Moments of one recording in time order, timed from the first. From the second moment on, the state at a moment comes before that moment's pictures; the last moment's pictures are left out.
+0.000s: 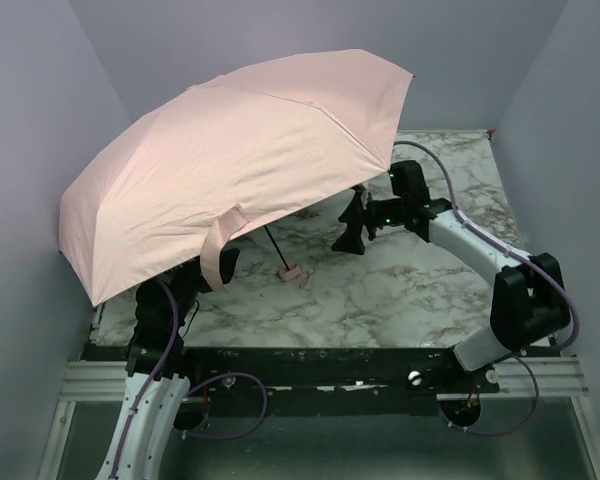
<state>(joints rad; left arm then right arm) -0.15 0.20 0.29 -0.16 0.18 -0.77 0.33 1.49 1.05 -0.24 -0.91 -0.36</state>
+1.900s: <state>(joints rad) -0.15 0.40 0.49 0.07 0.24 -0.81 0.61 2.06 1.75 0.47 -1.07 0.77</state>
